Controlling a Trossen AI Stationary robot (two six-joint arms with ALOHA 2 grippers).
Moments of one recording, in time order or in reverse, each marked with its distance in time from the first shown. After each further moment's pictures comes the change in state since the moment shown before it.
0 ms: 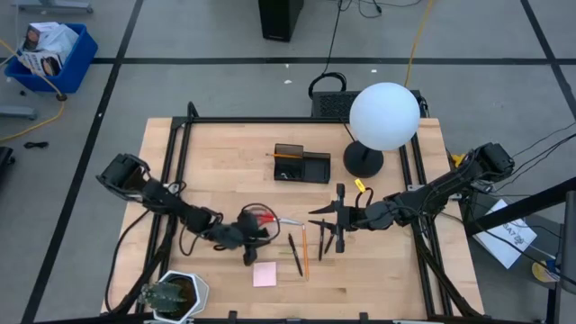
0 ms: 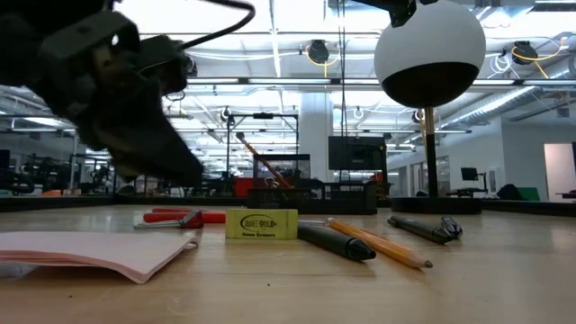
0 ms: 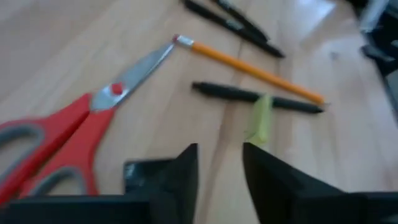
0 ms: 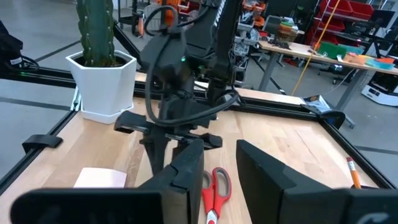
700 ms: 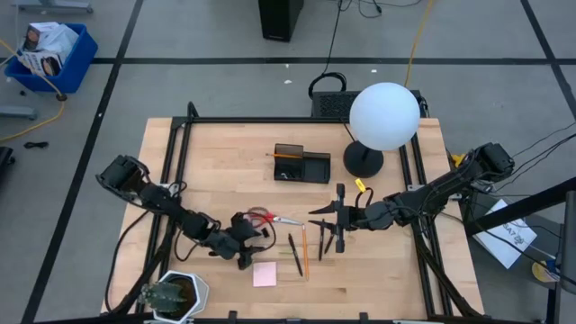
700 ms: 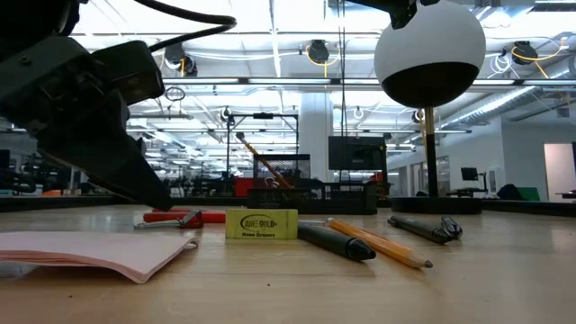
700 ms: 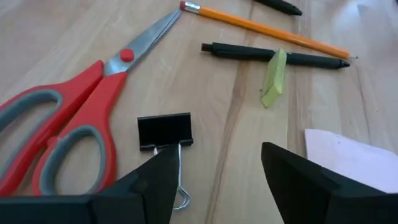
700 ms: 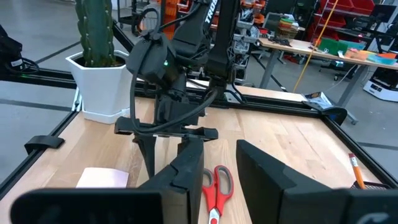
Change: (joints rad) left arm -0.073 0.005 0.000 -0.114 -0.074 0.022; right arm 0.000 0.000 0.000 -0.005 0.000 0.018
